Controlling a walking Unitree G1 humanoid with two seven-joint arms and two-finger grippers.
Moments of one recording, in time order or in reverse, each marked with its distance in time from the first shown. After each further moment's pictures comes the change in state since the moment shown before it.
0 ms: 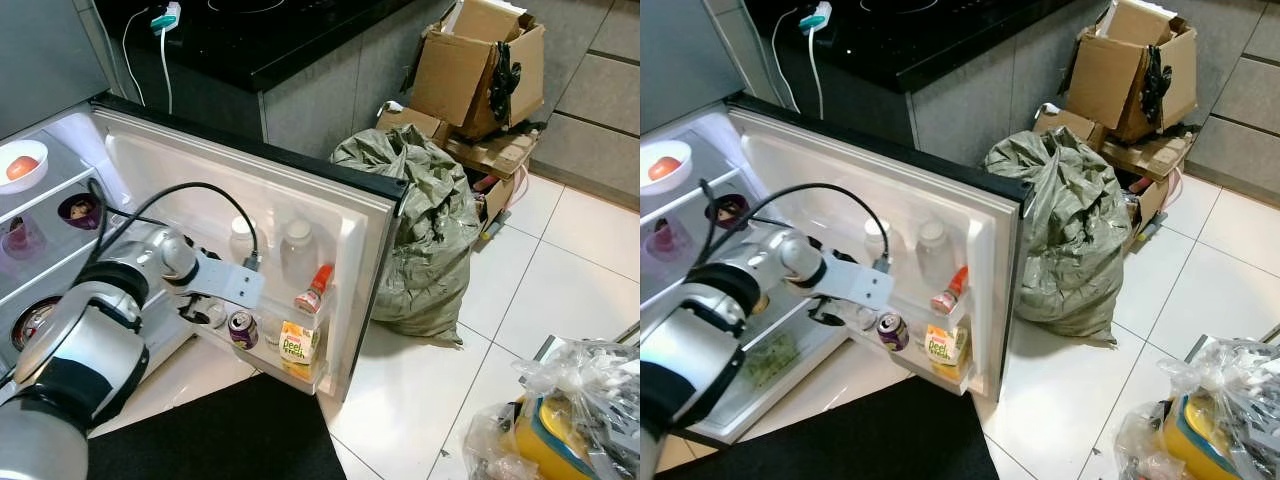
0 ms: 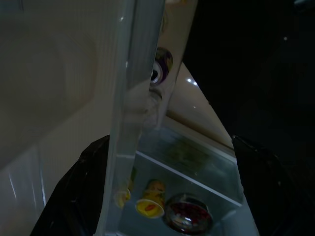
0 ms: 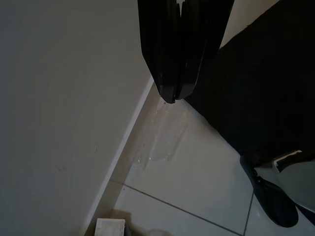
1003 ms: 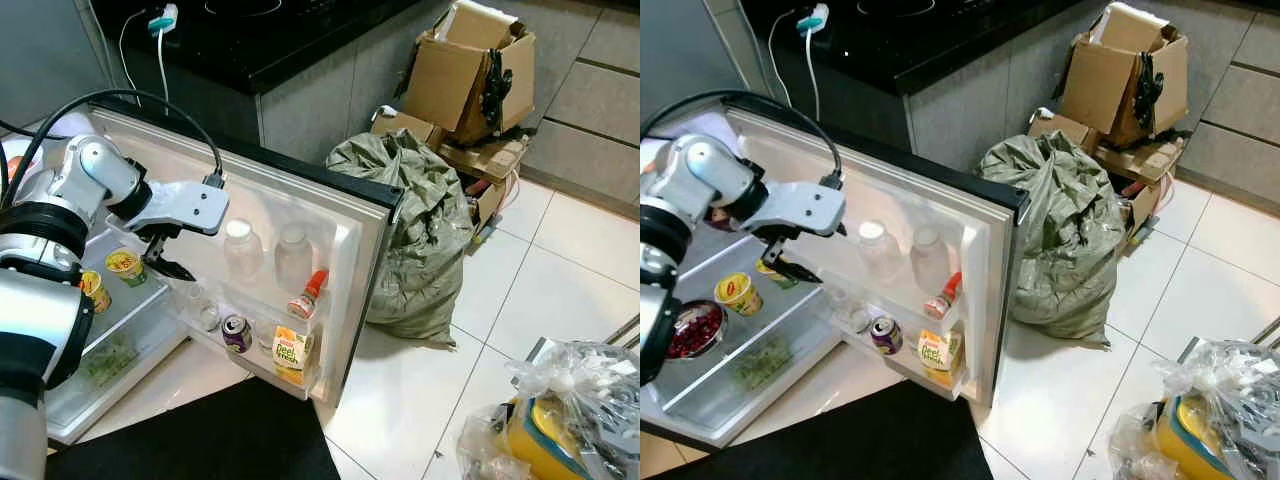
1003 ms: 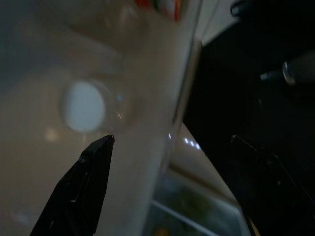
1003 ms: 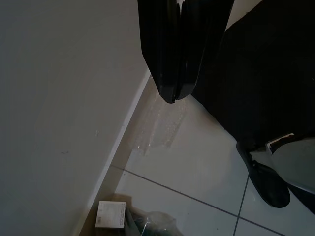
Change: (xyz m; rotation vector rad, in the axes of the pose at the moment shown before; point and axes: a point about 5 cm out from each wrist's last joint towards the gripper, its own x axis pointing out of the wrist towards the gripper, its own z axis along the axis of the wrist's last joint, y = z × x) left arm -0.115 0.031 0.000 0.030 -0.364 0.032; right arm 0.003 0.006 0.018 -0.008 -0.030 0.016
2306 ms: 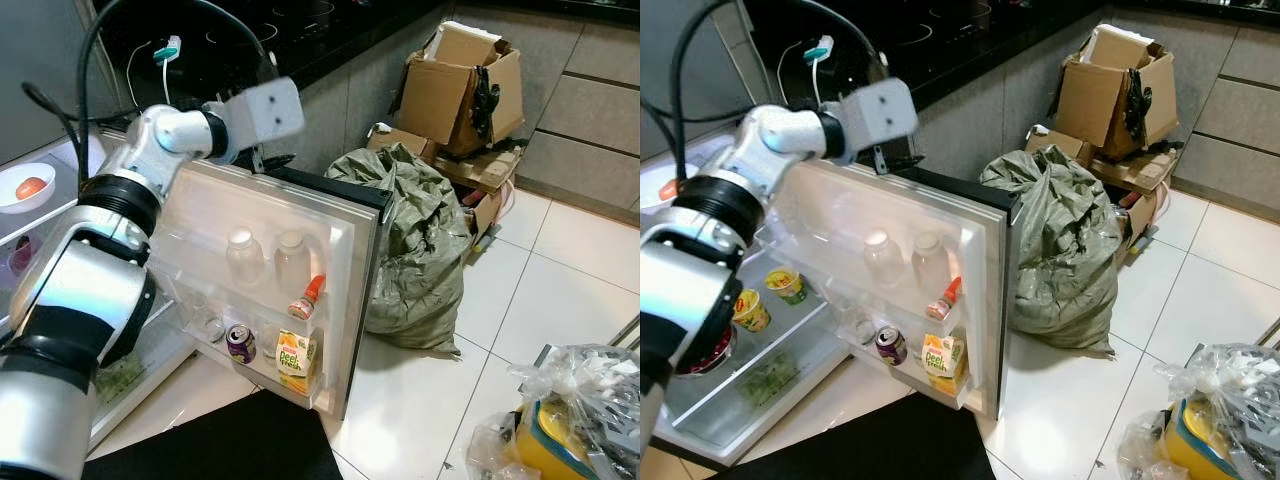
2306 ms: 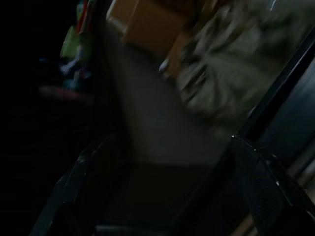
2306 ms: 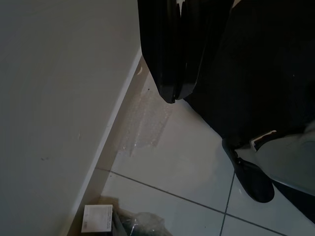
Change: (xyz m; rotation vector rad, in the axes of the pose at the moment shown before) left arm 0.022 0.078 0.063 0.122 -0.022 0.874; right arm -0.001 0.004 -0.010 0.029 0.027 -0.005
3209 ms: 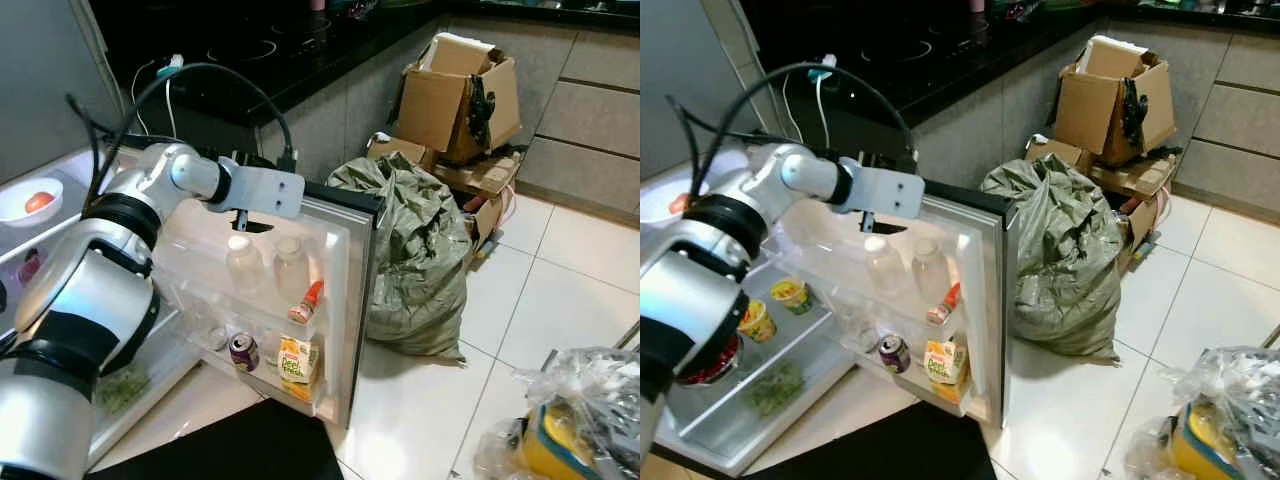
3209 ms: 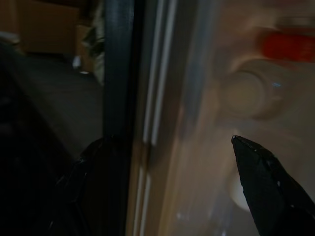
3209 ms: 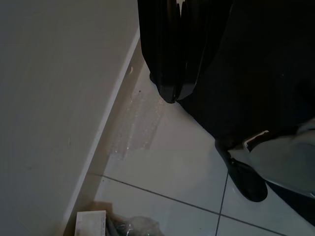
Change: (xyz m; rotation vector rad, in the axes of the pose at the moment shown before) left arm -0.010 -0.043 -0.016 0.093 0.016 -0.521; right arm 0.000 0.001 -0.003 0.024 0.005 -0.001
